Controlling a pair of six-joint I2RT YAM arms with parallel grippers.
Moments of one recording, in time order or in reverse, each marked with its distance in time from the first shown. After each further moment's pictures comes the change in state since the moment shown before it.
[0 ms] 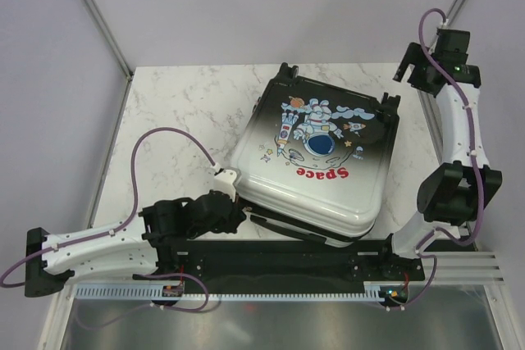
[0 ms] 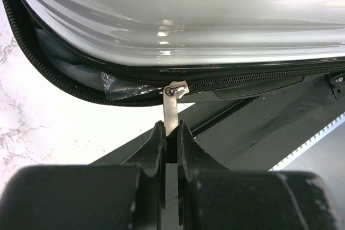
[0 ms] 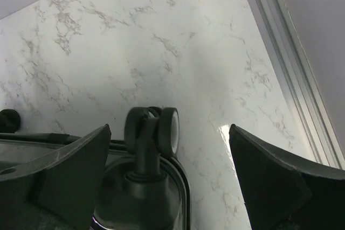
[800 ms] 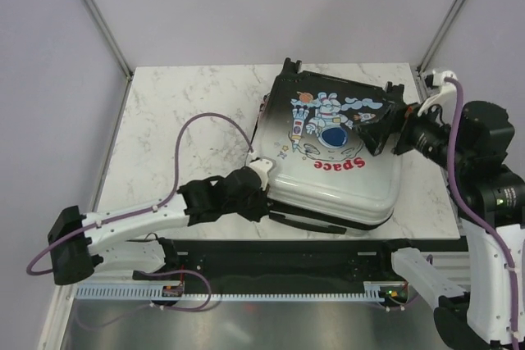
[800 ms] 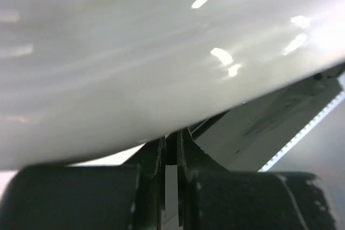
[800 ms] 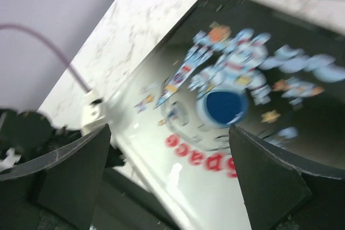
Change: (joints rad) left arm 0.128 0.332 0.131 0.143 0.262 0.187; right arm 0.307 -0.792 -0.211 -0.157 -0.403 0.010
